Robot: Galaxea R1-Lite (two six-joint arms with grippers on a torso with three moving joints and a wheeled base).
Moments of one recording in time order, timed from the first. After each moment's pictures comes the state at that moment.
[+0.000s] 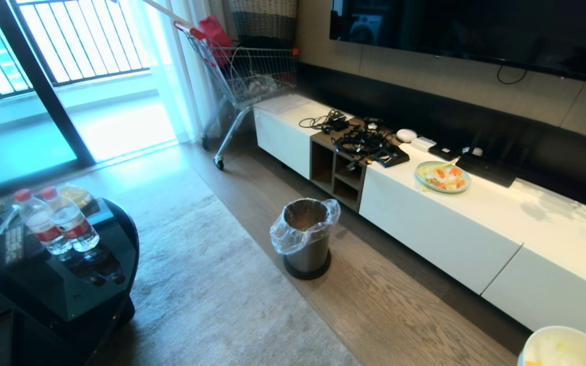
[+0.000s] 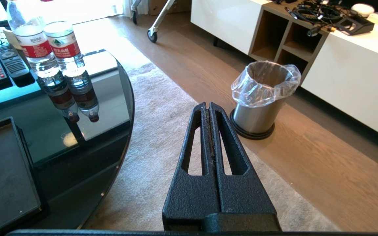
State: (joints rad) left arm 0.00 0.00 0.00 -0.01 0.01 -0.08; right arm 0.10 0.89 -0.48 0.58 -0.11 0.65
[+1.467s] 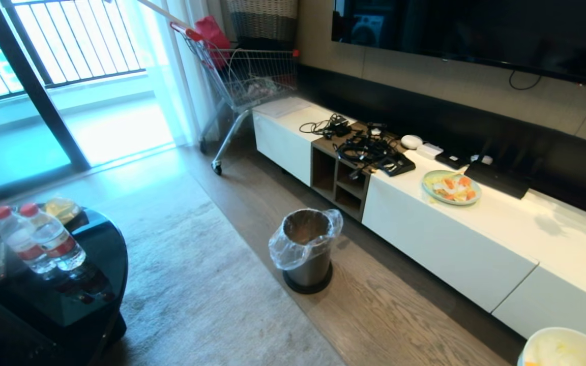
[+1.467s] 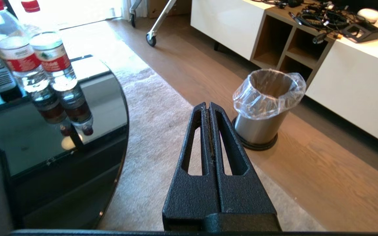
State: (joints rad) left arm 0.00 0.00 0.00 -0.01 0.01 -0.08; right arm 0.10 0.89 -0.47 0.58 -0.11 0.65
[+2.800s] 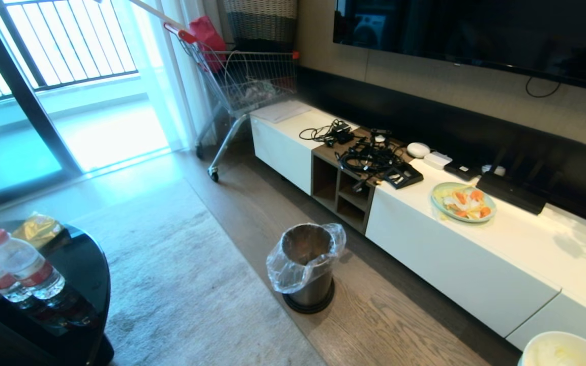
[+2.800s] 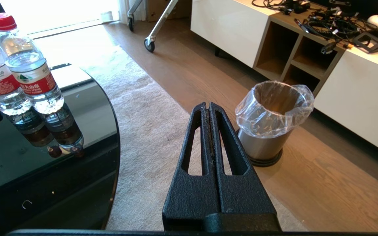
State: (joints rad) left arm 0.00 0.00 0.00 -0.01 0.01 -0.08; right arm 0.10 0.88 -0.46 0.58 -0.11 0.65
